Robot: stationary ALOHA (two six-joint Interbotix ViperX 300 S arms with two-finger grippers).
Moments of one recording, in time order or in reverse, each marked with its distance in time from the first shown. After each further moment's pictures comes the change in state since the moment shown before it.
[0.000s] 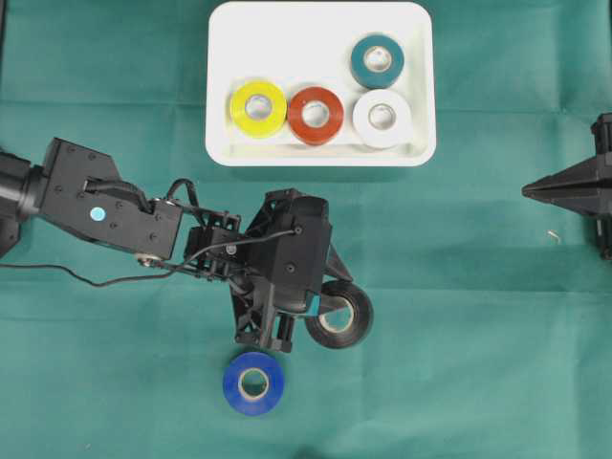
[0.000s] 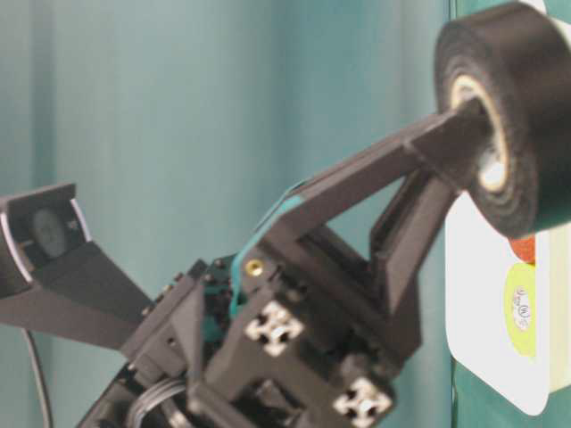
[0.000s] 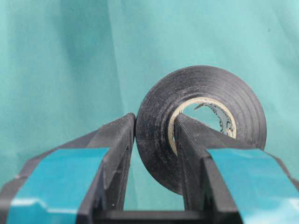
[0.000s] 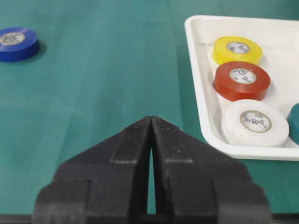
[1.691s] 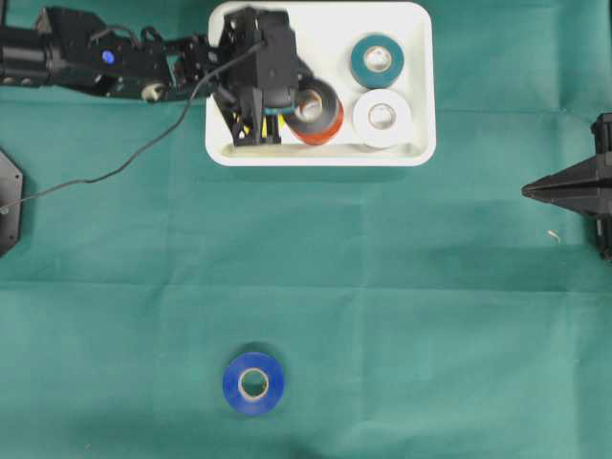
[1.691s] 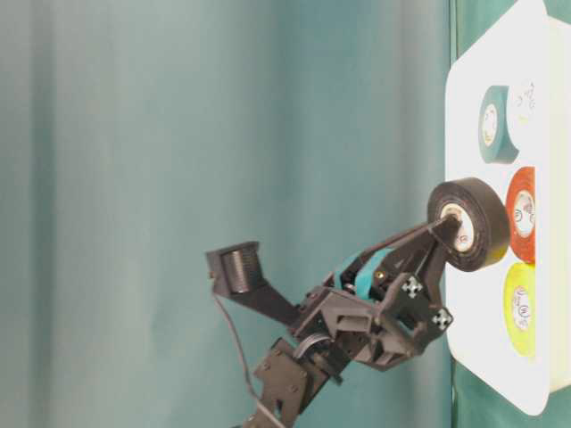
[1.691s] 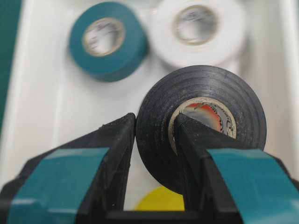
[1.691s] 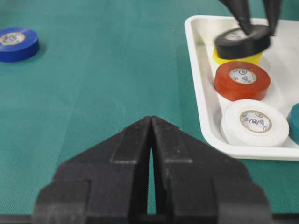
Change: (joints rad) left arm 0.526 0.066 0.163 0.003 -0.189 0.393; right arm 0.000 0.000 0.000 0.000 0.000 0.000
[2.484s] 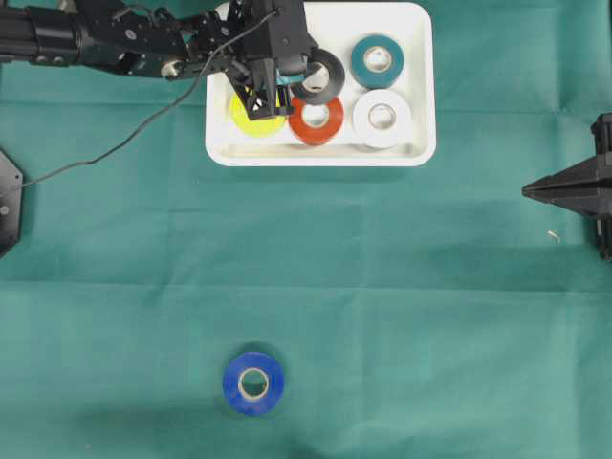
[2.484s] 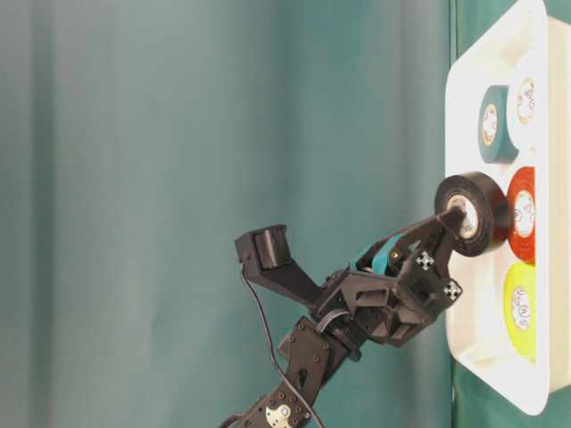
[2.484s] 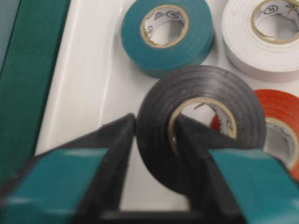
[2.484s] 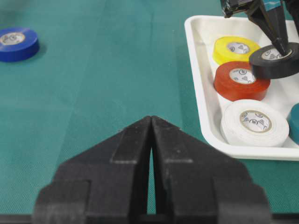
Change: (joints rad) left arm 0.067 0.087 -0.063 0.000 -0.031 -0.002; right arm 0.000 0.000 -0.002 0.000 0.000 -0.002
